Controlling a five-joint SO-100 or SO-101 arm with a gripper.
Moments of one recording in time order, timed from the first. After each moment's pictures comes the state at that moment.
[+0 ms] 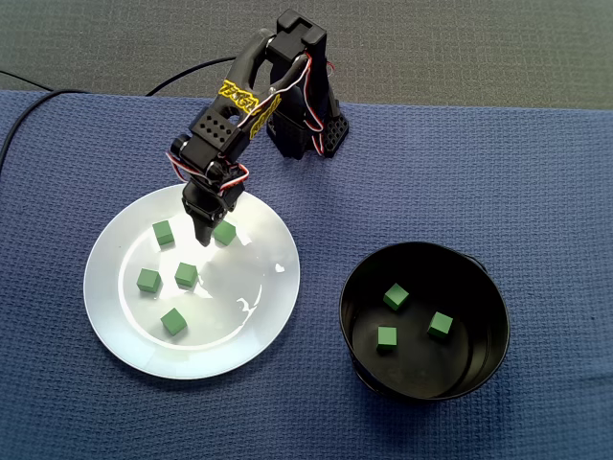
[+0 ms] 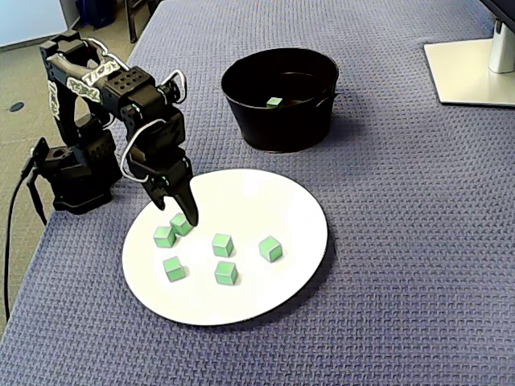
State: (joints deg) arm 36.6 85.1 102.9 80.7 3.6
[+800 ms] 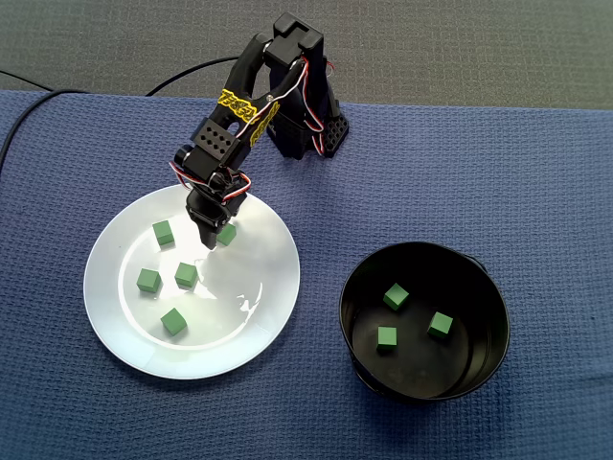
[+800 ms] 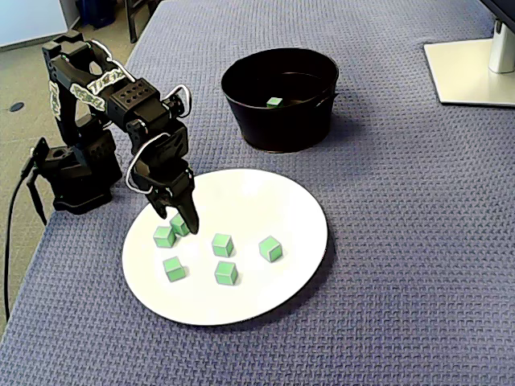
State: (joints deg) arm 36.3 82.9 107.5 75.0 3.3
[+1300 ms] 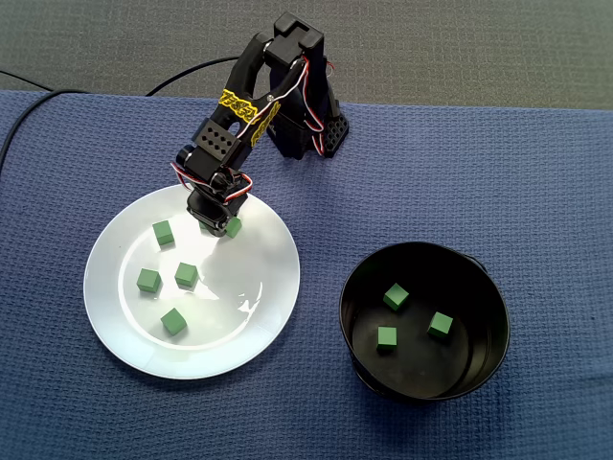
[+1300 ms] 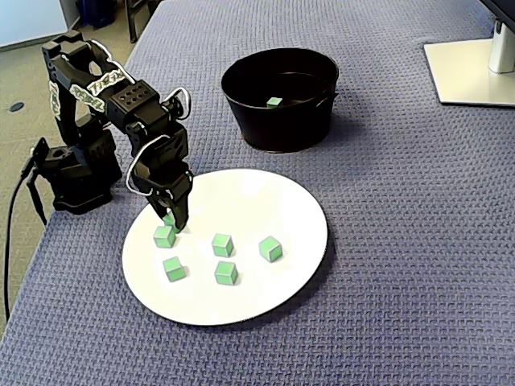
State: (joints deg) arm 36.2 83.0 109.4 72.2 3.3
